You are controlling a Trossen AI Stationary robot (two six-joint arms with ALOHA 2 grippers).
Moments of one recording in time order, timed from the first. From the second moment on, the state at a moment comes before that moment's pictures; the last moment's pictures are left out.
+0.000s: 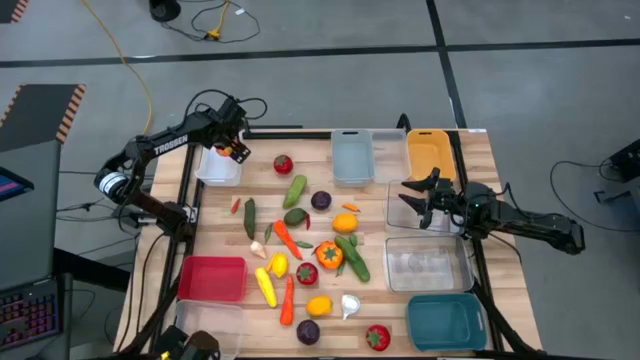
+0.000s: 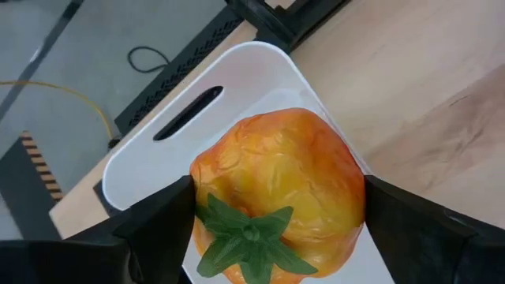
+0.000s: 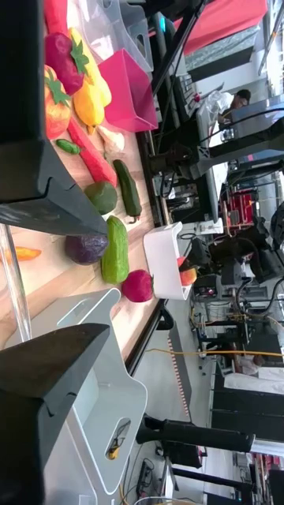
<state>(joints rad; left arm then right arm) 0.97 1.46 1.01 -0.77 -0.30 0.12 -0.25 0.04 0.01 0.03 0.08 0.11</state>
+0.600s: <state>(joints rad) 0.97 1.38 1.13 -0.74 -0.07 0.15 -0.25 0.04 0.01 0.03 0.08 0.11</state>
